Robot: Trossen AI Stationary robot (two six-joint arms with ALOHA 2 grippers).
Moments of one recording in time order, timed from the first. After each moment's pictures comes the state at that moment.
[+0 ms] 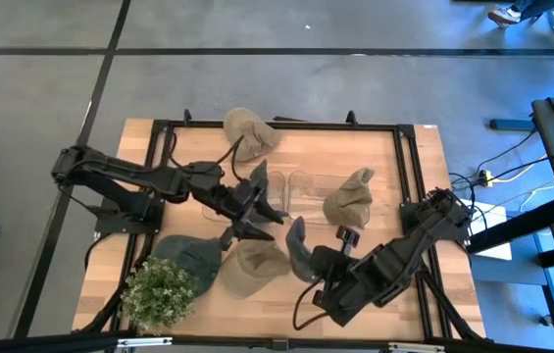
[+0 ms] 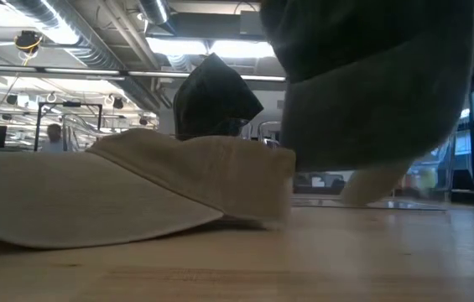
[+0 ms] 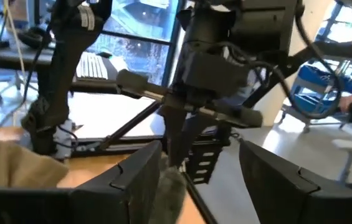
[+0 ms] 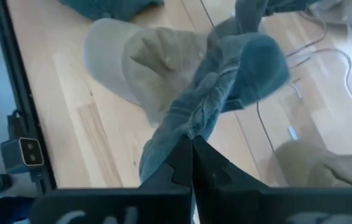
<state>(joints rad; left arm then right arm) -0.13 1.33 1.07 0.24 0.31 -0.22 0.67 1.95 2.13 -1.46 0.54 0.94</state>
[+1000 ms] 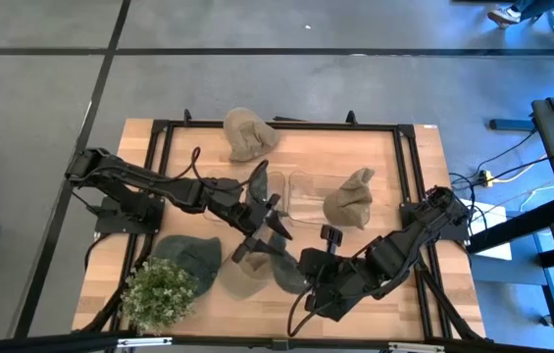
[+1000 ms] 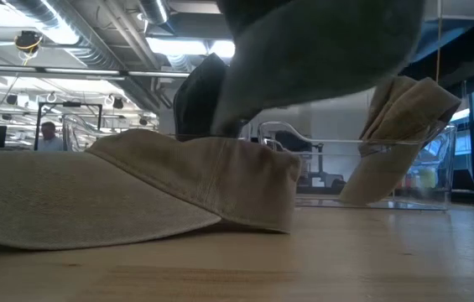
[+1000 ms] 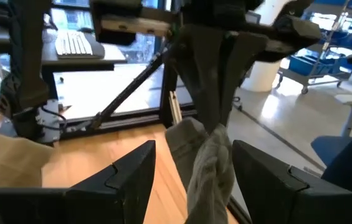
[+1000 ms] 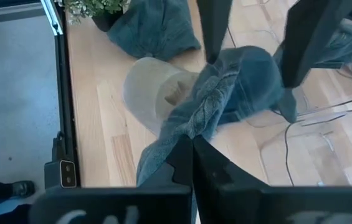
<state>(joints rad) -0.17 1.47 1.07 0.26 0.32 -0.08 0.63 1.95 2.17 -1.27 0.52 0.73</state>
